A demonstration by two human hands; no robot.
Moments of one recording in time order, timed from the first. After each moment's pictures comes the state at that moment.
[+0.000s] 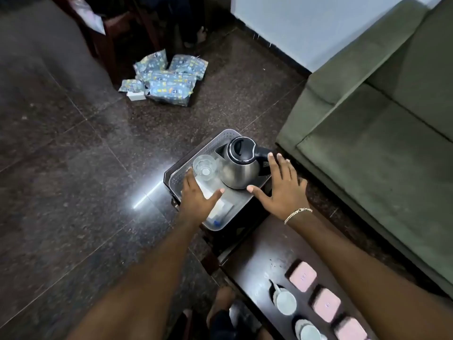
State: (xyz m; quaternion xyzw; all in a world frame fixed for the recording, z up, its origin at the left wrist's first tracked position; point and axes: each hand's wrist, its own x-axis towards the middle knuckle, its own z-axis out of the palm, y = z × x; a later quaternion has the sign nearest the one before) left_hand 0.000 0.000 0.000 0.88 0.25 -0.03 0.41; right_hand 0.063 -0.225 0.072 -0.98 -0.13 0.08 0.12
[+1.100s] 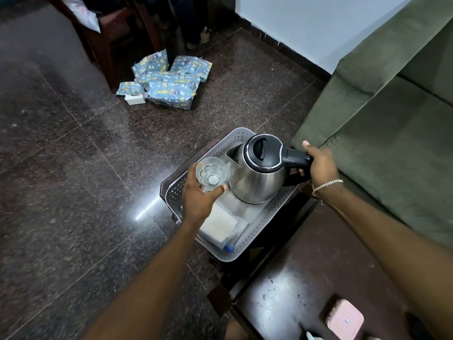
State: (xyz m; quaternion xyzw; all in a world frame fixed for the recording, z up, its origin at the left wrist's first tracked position) left_hand 0.067 0.041 -0.118 0.77 0.25 0.09 0.58; right_hand 0.192 -0.212 -0.037 -0.73 0.16 0.07 0.66
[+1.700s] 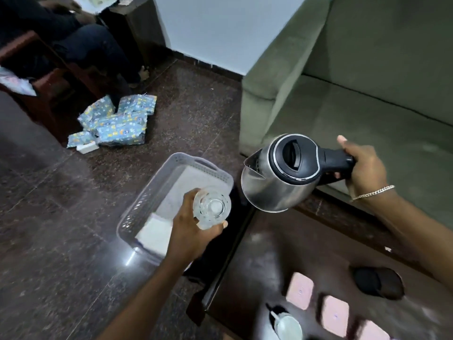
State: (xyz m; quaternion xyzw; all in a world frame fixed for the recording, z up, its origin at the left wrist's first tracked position) left_hand 0.022 -0.088 0.011 0.85 0.02 0.00 0.53; right_hand 0.115 -0.427 0.096 -0.68 0.17 -0.06 0.71
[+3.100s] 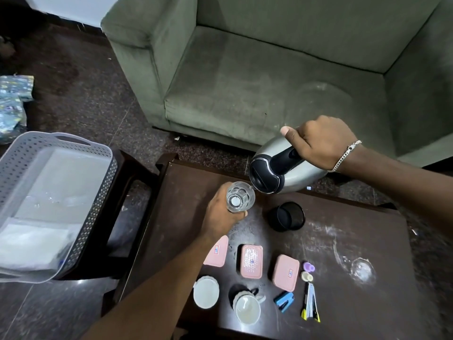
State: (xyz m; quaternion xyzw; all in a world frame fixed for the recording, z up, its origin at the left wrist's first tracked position) left_hand -0.028 -0.399 -0.165 0.81 -0.10 -0.19 0.54; right_hand 0.003 -0.637 0.058 -1.00 -0.05 -0.03 -0.04
